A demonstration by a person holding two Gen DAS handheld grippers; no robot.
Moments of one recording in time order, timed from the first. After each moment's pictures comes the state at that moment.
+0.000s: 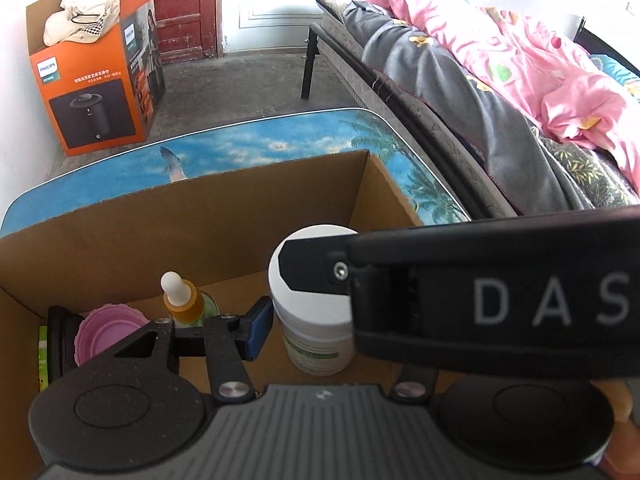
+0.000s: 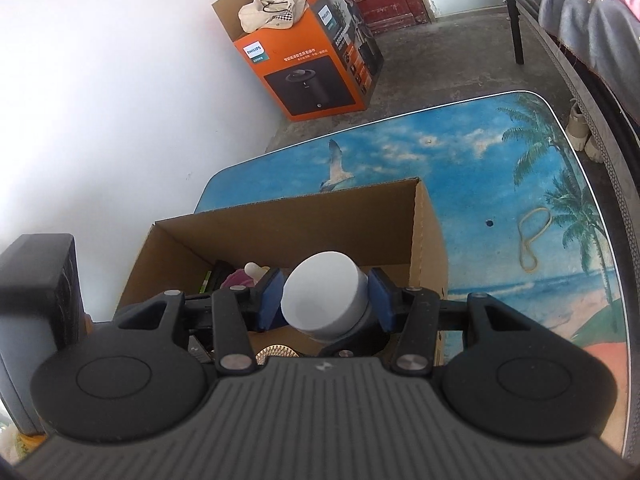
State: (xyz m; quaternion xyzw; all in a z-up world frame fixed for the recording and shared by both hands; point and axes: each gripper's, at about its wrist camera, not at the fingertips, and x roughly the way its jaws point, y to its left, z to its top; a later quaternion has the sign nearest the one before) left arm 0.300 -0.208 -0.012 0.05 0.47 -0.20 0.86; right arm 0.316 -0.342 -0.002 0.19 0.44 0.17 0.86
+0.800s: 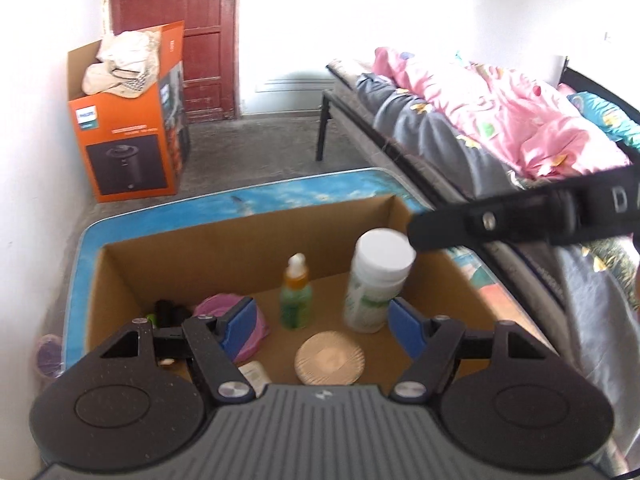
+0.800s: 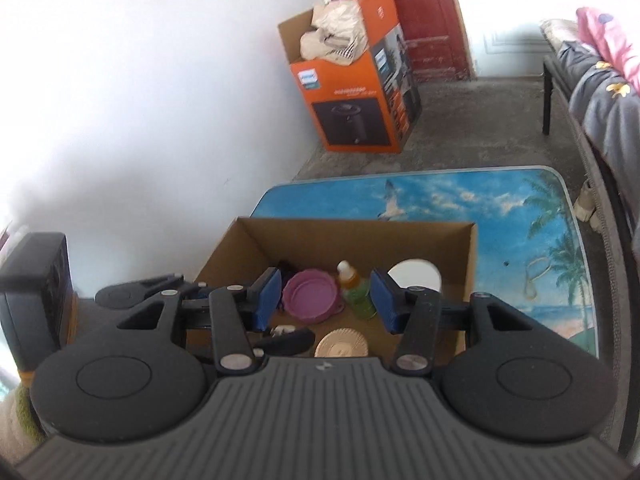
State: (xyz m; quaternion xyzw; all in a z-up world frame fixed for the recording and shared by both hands) left arm 0.214 -0.116 0.051 0.04 0.39 -0.19 0.90; right arm 0.243 -0.301 0.082 0.11 0.41 0.23 0.87
